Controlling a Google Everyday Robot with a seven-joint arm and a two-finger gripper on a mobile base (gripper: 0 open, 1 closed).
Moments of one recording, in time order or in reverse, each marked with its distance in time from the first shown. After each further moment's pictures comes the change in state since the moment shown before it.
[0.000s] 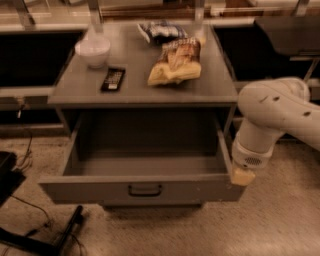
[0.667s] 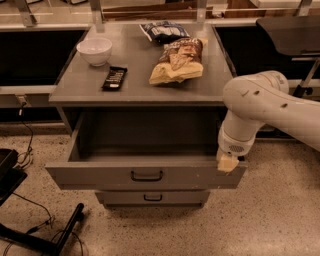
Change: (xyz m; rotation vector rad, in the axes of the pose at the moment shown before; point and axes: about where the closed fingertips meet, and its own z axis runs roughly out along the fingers) arm -0.030 -0.043 0.006 0.079 -0.019 -0.007
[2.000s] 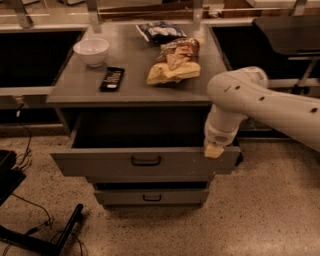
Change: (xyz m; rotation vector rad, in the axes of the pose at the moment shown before) arm -0.035 -0.046 0.011 0.077 -0.036 -0.031
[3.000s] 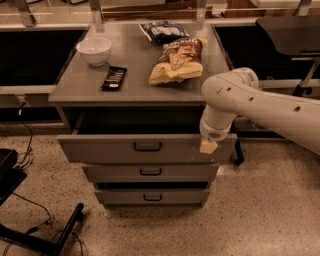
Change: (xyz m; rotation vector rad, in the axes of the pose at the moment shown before) arm -0.018 -0.026 0.021 0.043 -0.009 -0.021
